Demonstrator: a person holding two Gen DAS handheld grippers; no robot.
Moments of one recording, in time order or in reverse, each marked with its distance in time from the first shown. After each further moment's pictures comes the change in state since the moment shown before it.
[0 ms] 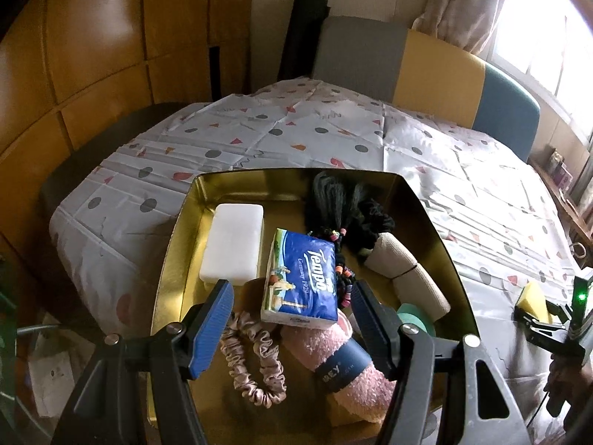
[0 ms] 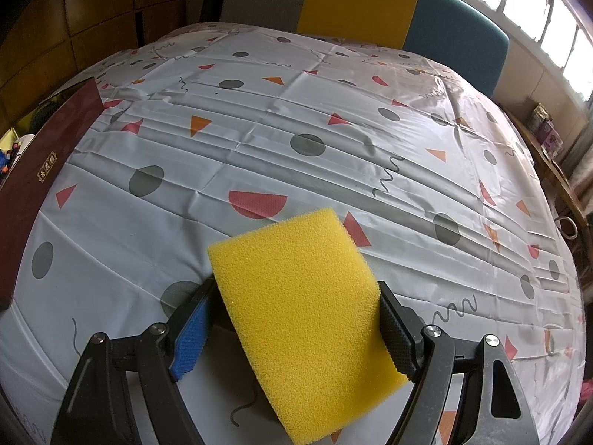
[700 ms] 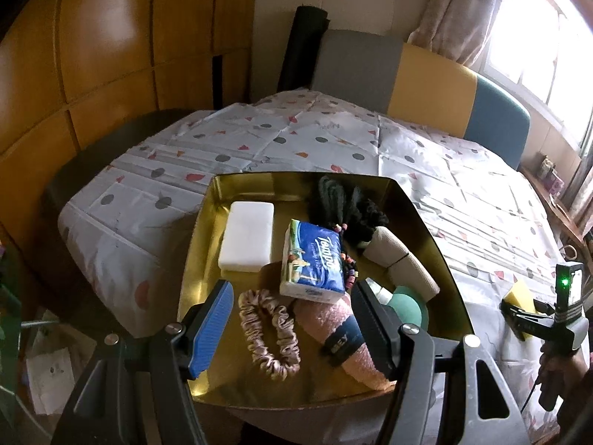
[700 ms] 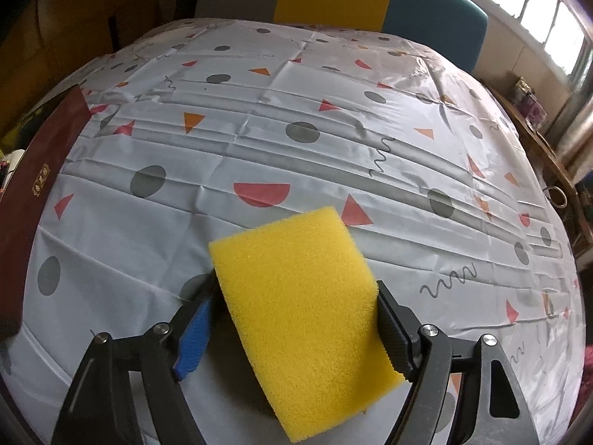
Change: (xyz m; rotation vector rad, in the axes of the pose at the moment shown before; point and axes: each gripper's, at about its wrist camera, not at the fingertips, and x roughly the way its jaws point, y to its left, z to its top) left arm -0.035 0.019 -0.019 -0.004 -0.049 -0.025; right arm -0.006 0.012 -0.004 0.091 0.050 -0.050
